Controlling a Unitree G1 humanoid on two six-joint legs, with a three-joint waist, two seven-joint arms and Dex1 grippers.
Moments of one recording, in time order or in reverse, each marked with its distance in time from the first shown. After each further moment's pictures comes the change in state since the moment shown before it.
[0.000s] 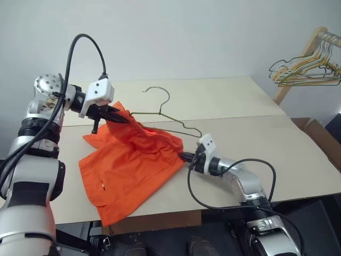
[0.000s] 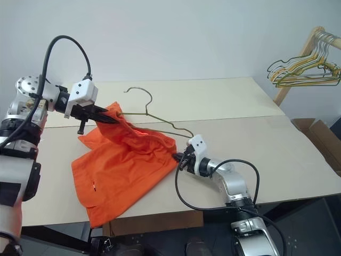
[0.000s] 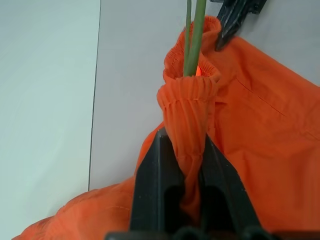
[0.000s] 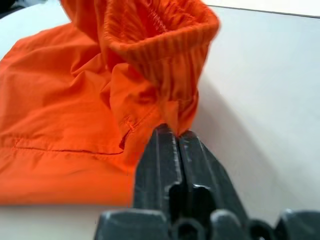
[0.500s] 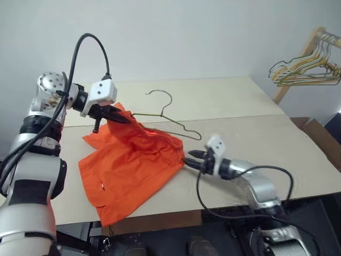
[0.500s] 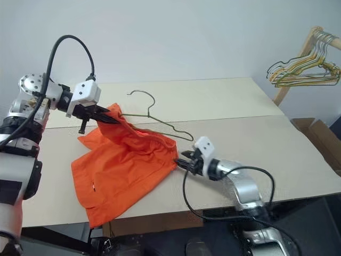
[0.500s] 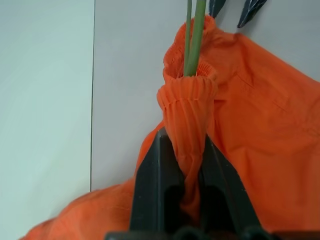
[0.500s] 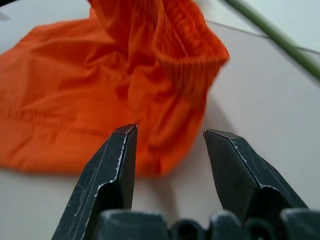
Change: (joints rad) left arm -0.025 -0.002 -0.036 0.020 0.010 -0.023 0.000; right arm 0.041 -0.070 0.030 -0.132 -0.028 -0.036 0.034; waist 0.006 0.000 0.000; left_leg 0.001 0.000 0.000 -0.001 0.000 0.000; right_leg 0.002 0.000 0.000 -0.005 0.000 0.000
